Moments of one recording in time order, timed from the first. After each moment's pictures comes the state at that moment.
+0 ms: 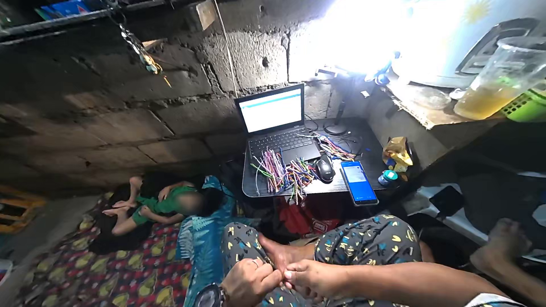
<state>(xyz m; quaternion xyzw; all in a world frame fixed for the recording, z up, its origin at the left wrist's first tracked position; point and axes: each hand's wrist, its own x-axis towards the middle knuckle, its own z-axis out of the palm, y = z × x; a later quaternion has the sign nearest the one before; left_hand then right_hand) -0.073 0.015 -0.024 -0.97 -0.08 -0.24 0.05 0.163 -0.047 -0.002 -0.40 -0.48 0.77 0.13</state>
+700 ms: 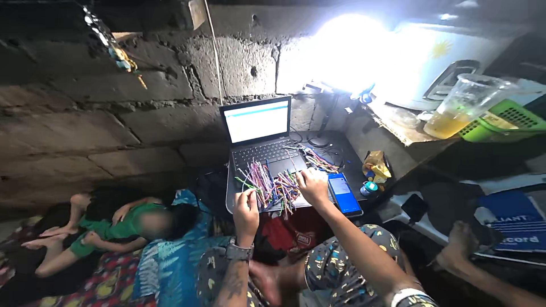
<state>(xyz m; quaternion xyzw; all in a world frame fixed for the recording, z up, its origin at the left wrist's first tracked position) 0.035 0.160 -0.058 -0.70 -0.47 -0.51 -0.18 0.256 0.128 -0.016 -0.79 -0.55 0.00 0.26</state>
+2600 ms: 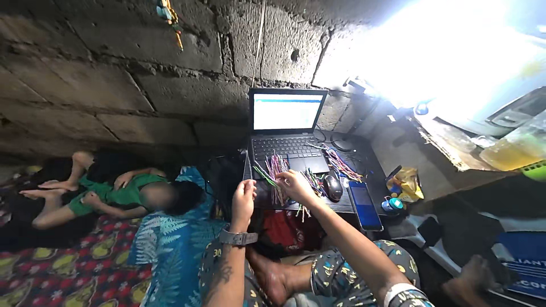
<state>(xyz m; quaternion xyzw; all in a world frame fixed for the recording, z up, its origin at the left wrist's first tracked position) -0.011 0.198 -0.048 -0.50 -0.53 -0.45 -0.52 0.183 0.197 -0.023 -0.65 -0.69 0.25 0.21</state>
